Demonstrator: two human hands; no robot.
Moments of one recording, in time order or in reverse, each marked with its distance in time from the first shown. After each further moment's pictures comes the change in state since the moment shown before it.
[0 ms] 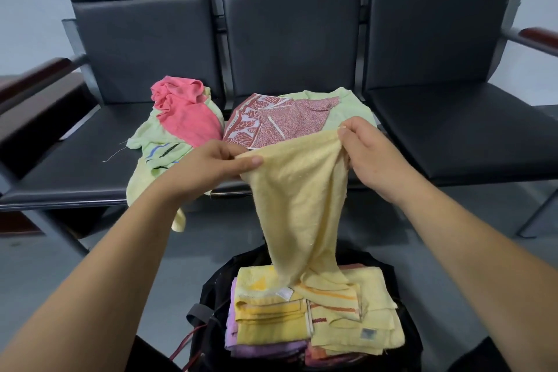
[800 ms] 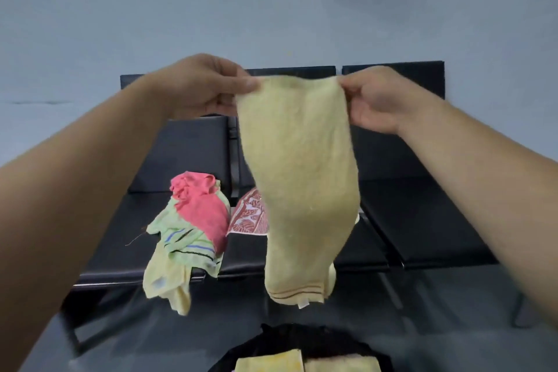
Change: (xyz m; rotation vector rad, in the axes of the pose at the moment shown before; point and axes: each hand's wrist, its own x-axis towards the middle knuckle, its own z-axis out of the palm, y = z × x) left_hand -0.018 0.252 -0.116 -0.028 0.009 0.339; right_hand 0.029 -0.249 -0.126 0.513 -0.152 -0.074
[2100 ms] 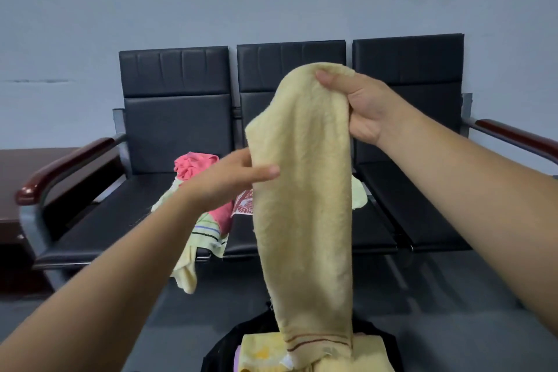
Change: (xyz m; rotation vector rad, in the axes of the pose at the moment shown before) left_hand -0.047 -0.126 0.079 -0.107 -0.102 -0.173; right_hand 0.004 0.056 0.031 0.374 -0.011 0.032
